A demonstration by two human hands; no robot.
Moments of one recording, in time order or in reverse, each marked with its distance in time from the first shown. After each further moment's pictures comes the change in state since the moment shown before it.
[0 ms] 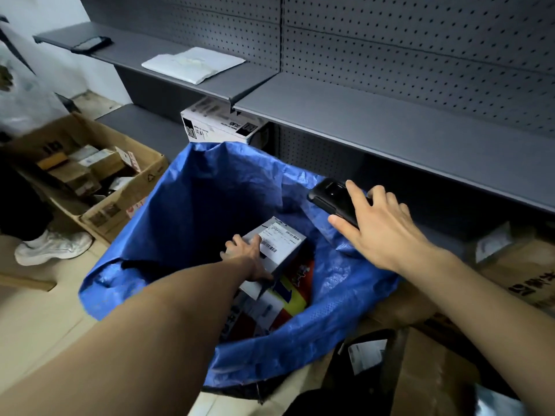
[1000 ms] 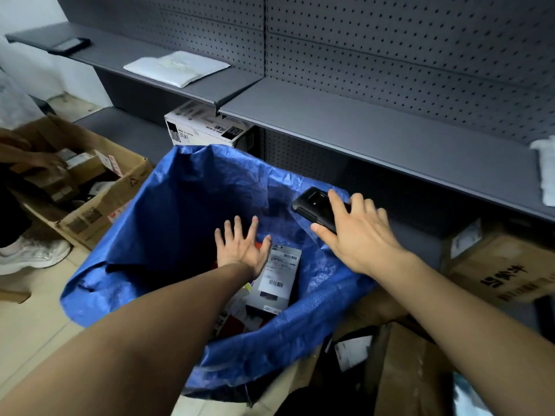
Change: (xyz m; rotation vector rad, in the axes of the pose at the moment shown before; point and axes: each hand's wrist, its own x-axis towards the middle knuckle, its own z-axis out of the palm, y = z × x) left_hand -0.023 0.016 -0.007 -0.051 0.309 0.124; right_hand -0.010 -0.012 0.006 -0.091 -0.028 0.042
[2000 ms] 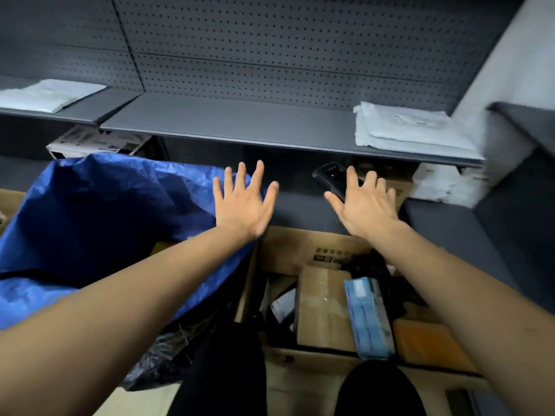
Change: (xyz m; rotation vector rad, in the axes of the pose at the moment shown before) left_hand -0.170 0.199 -0.092 -0.177 0.253 0.456; right_hand -0.195 0.166 -0.038 0.000 0.079 0.591
